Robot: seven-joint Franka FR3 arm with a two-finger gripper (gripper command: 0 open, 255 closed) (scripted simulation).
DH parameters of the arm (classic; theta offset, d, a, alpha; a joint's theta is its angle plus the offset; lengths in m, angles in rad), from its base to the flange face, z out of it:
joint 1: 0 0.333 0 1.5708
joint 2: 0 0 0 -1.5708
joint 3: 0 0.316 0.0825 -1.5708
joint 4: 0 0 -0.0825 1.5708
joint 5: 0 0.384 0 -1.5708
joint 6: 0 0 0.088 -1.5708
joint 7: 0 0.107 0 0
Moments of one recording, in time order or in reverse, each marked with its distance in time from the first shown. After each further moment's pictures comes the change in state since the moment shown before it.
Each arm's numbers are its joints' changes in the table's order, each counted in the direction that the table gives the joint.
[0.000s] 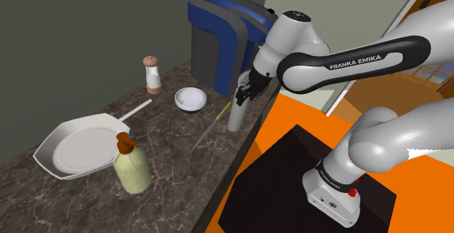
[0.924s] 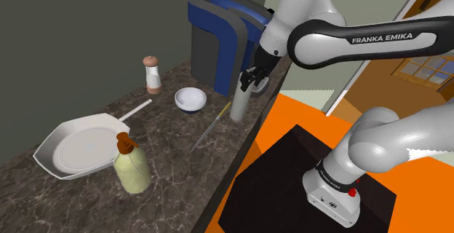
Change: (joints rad) arm 0.001 0.085 -0.028 -0.127 -0.007 0.212 -0.013
